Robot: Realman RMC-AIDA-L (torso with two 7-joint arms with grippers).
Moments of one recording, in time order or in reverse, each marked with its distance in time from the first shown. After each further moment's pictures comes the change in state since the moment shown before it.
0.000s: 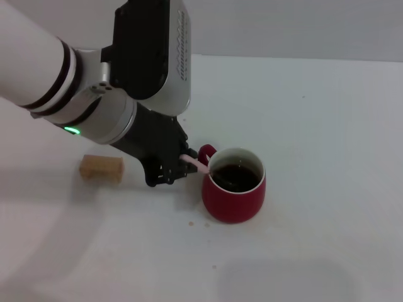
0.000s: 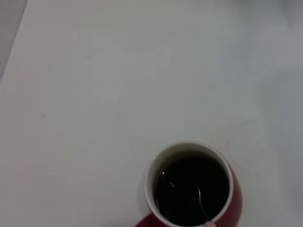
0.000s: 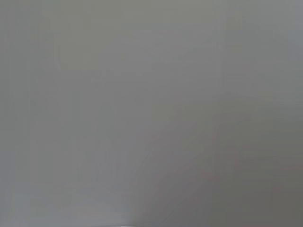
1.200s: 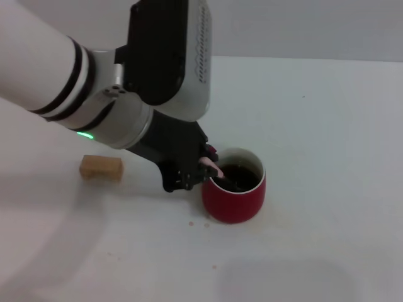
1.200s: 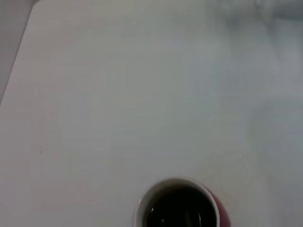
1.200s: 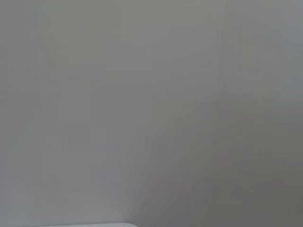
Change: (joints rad) left arm 0.015 0.000 0.048 -0.078 -0.047 0.006 -0.047; right arm -0.009 -0.001 -0.001 -0.006 0.000 0.005 0.006
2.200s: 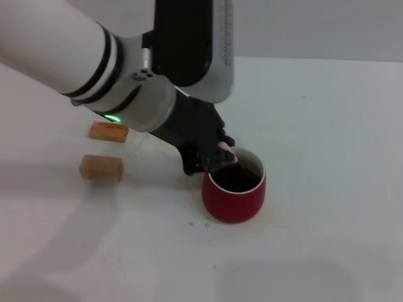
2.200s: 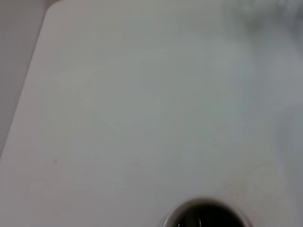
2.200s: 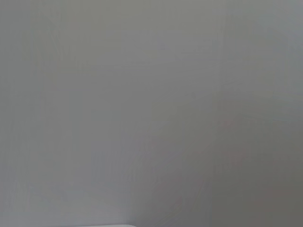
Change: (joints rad) left arm -0.081 -0.006 0.007 0.114 0.008 0.084 0.012; right arm 0.001 0.000 -0.003 0.000 -0.002 -0.004 0.001
